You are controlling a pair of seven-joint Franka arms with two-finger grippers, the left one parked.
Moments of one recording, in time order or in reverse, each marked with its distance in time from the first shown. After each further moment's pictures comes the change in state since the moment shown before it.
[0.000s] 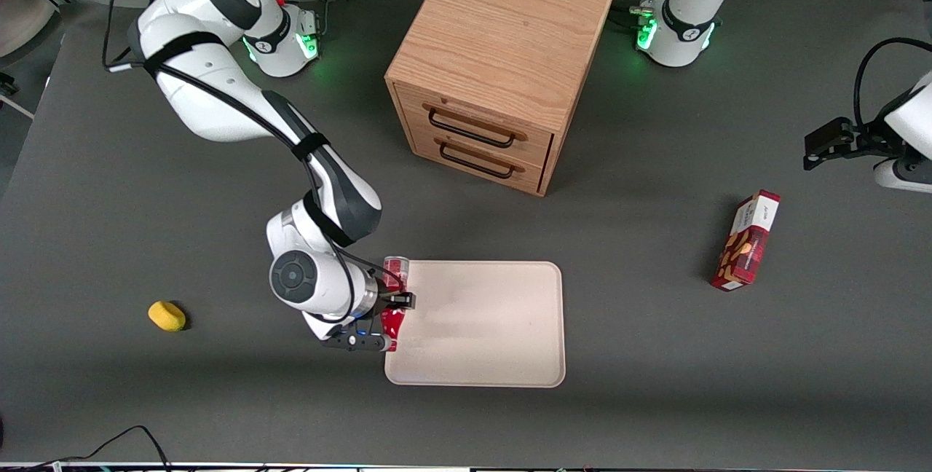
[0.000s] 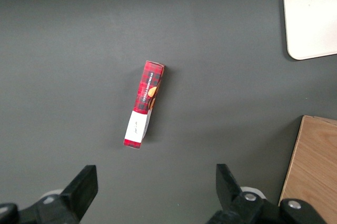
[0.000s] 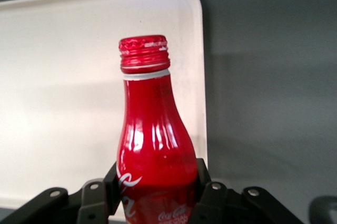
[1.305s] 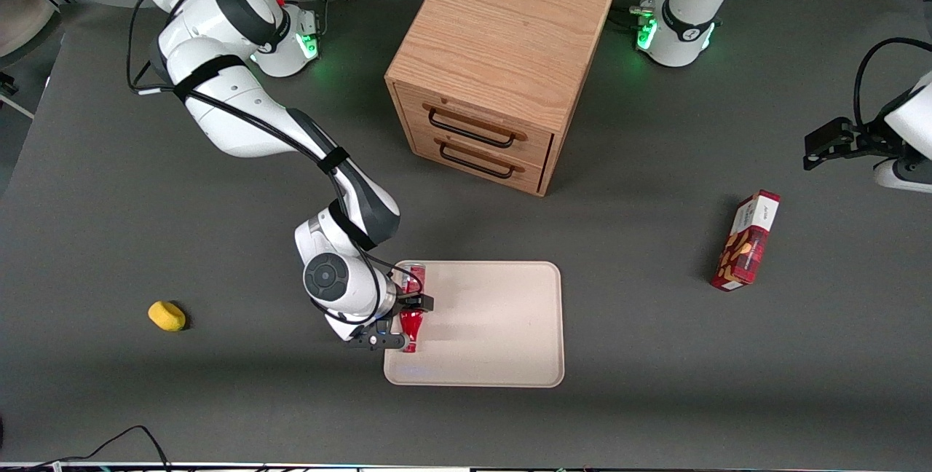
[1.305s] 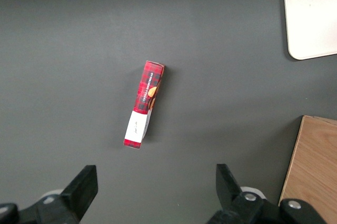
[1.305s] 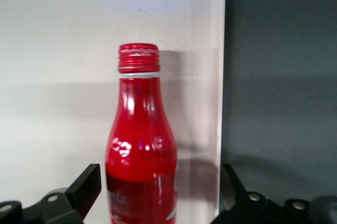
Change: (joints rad) arm 0.028 0.077 -0.001 0.026 -0.082 0.060 0.000
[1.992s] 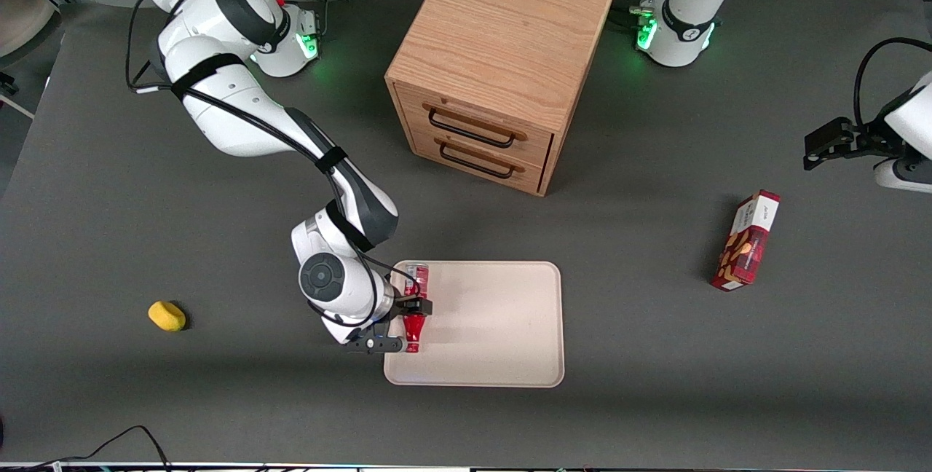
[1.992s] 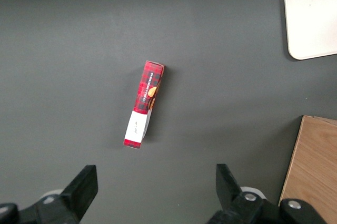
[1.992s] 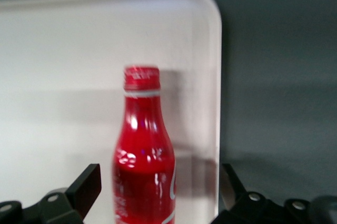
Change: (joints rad) arm -0.003 -0.022 0.000 0.040 -0.004 0.001 0.000
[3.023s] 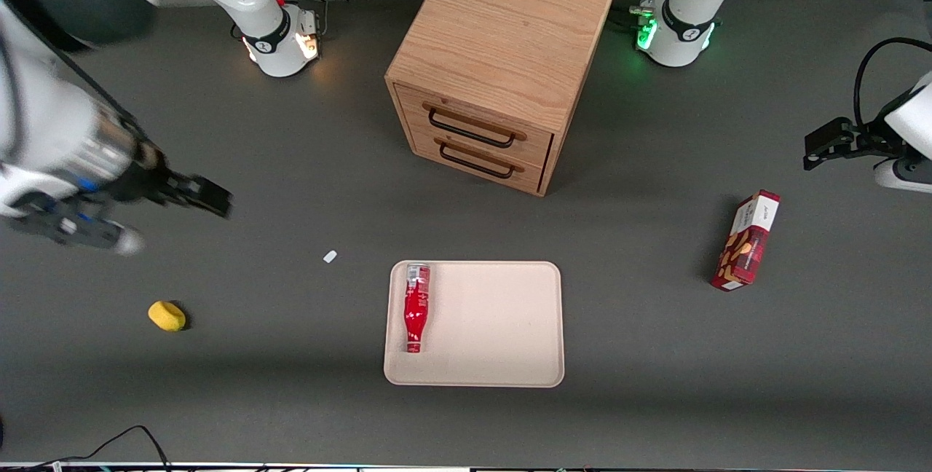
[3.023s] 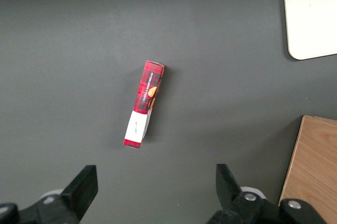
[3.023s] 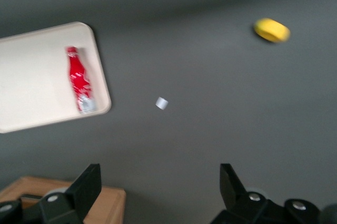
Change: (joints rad) arm -0.134 -0.758 -0.204 -0.025 0.170 -0.874 -0.060
